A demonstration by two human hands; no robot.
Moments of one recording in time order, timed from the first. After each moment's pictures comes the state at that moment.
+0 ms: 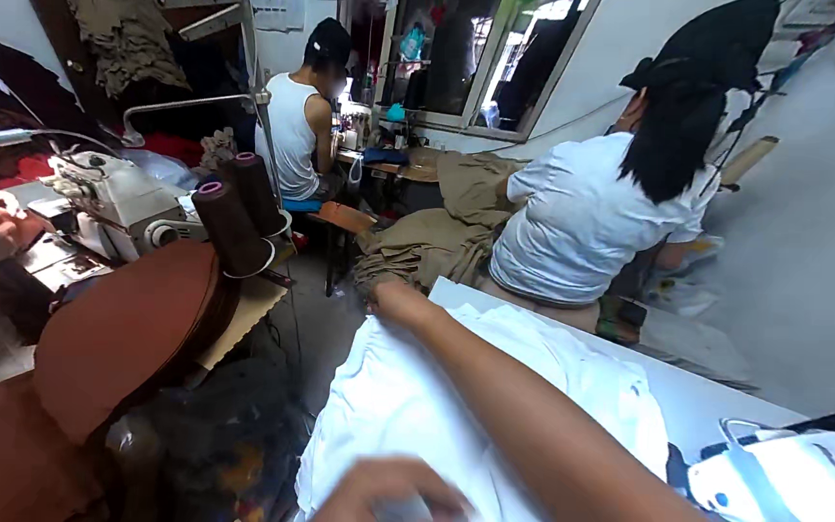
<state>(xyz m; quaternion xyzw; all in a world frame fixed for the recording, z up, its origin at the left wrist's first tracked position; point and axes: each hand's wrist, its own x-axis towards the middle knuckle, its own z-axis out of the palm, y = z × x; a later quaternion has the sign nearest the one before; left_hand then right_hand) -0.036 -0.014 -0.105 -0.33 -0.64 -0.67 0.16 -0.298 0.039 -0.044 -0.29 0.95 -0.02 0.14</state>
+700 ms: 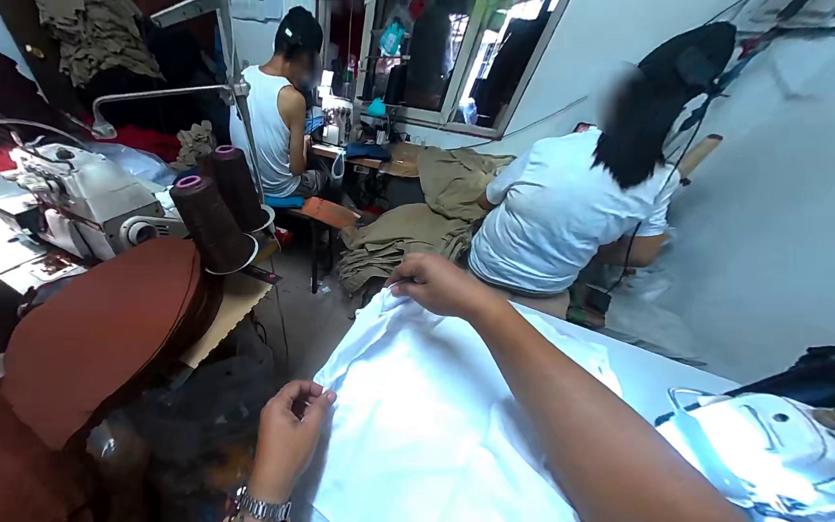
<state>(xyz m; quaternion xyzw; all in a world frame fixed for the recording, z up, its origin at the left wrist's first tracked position) -0.070 -0.063 -0.148 0.15 -0.77 -0.59 0.19 -0.280 0.122 -0.002 -0.41 0.88 -0.22 0.04</state>
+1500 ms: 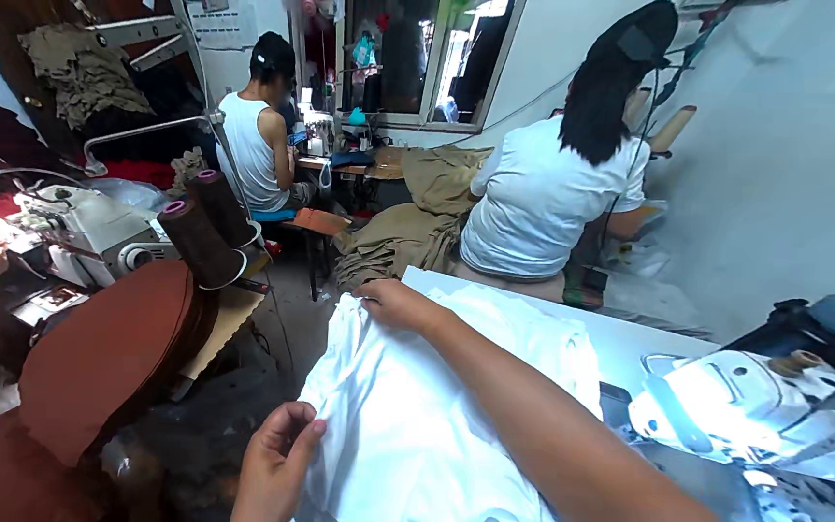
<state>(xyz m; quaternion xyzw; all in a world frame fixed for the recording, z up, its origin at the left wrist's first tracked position) -0.023 -0.049 -0.126 0.00 -0.70 -0.68 0.22 -0.291 0.114 -0.060 -0.42 0.89 -0.18 0.05</state>
